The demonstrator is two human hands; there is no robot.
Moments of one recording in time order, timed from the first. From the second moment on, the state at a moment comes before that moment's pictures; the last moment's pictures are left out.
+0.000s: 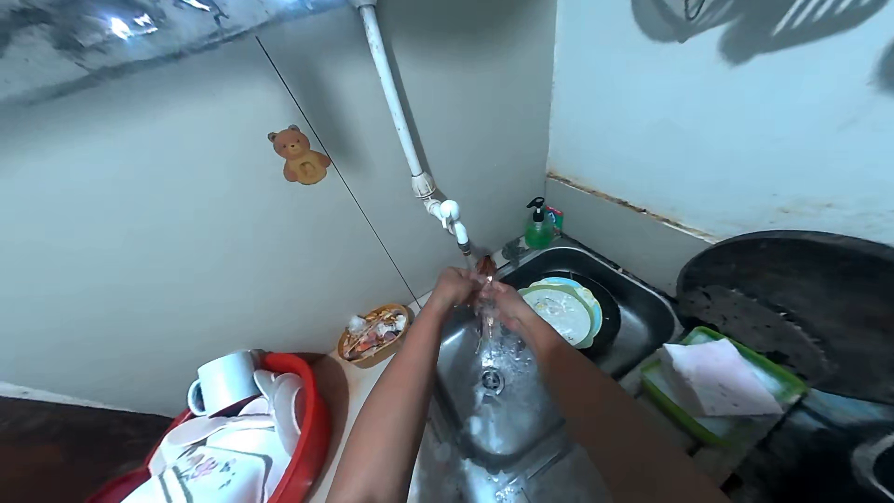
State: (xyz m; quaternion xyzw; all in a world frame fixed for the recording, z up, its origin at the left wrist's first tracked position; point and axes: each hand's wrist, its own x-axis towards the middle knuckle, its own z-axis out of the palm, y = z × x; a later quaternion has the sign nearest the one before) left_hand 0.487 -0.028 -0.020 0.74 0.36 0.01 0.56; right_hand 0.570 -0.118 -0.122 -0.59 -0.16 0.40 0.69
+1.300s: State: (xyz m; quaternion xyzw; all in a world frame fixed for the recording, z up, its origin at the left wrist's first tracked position) left_hand 0.530 -0.047 -0.061 0.34 0.34 0.29 0.83; right_hand 0.540 -0.148 -0.172 -0.52 -0.11 0.42 0.73
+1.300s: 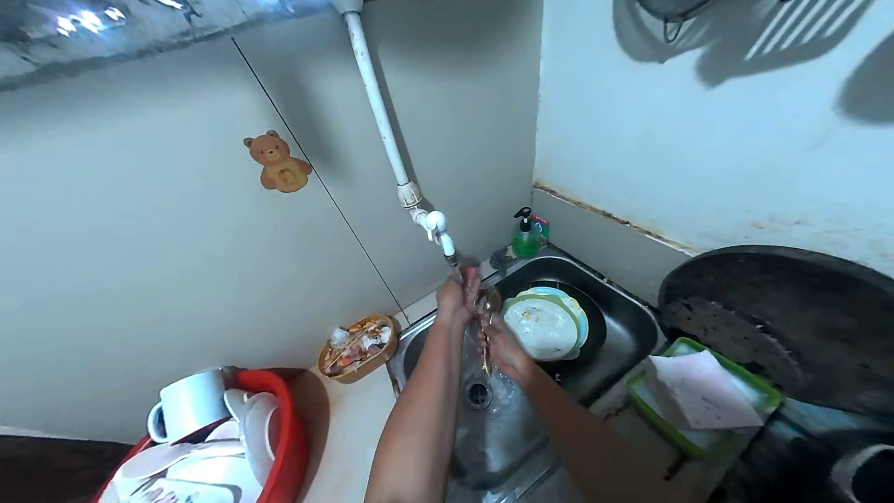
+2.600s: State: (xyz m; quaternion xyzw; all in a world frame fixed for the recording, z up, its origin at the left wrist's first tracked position) left_hand 0.492 -0.018 -0.047 0.80 0.26 0.13 0.52; right_hand 0.551 -0.130 -0.106 -0.62 -0.28 0.41 0.61
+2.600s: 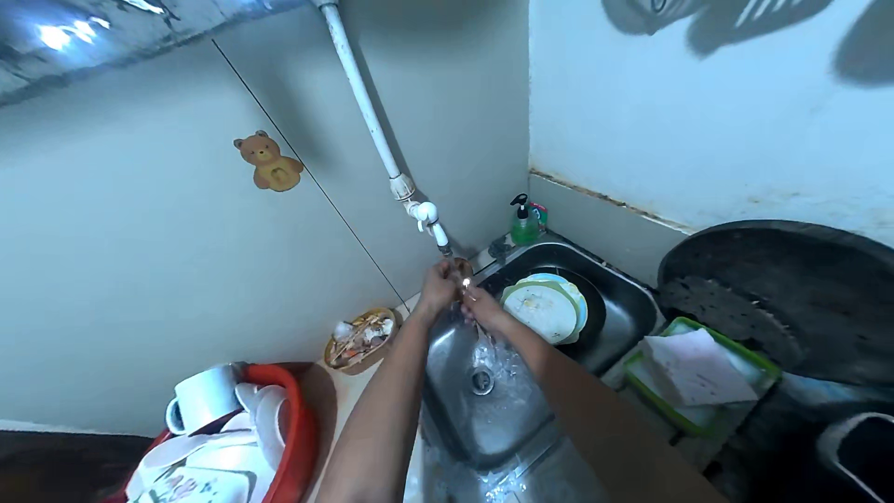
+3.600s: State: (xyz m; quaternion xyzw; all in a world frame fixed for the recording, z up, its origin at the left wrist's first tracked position) left_hand 0.500 -0.016 -0.039 0.83 0.19 0.13 0.51; right_hand 0.622 -0.112 0.079 -0.62 -0.65 0.14 0.43
